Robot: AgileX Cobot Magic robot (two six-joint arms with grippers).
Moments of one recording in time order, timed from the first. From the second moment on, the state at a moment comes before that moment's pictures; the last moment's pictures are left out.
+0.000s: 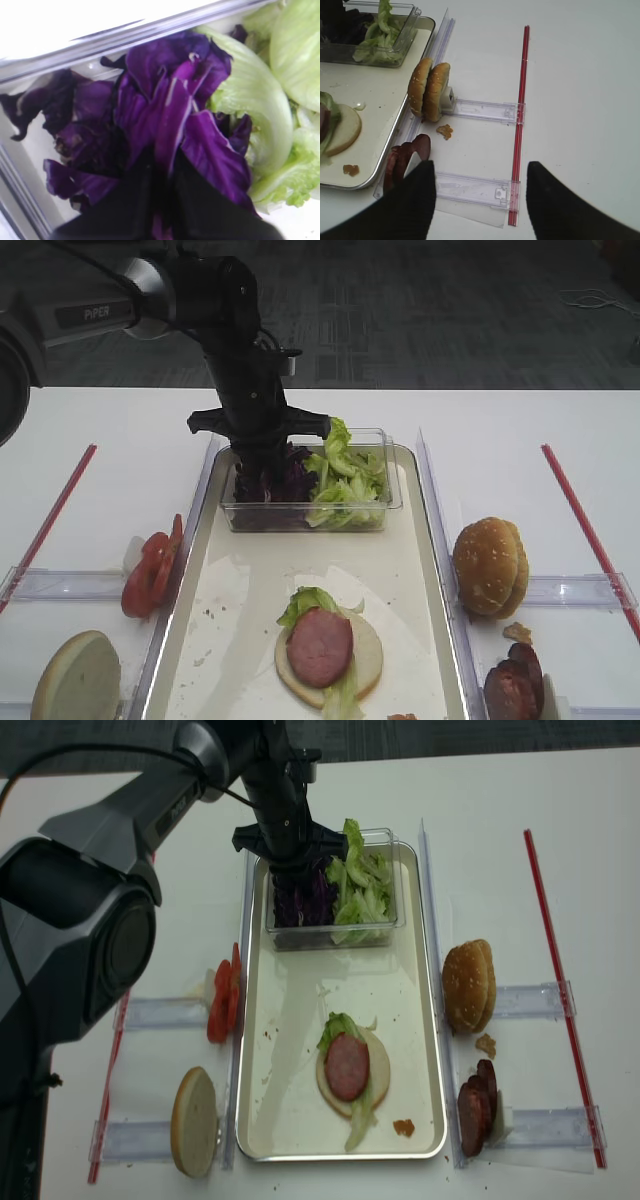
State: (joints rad) left arm -0.42 2.35 -2.05 -0.16 1.23 -0.11; right arm 0.07 -0.02 -0.47 0.12 1.15 -0.08
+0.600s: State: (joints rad) left arm -0.42 2.29 -2.07 -0.12 1.23 -0.11; right arm 0.07 -0.02 -0.47 0.12 1.15 -0.08
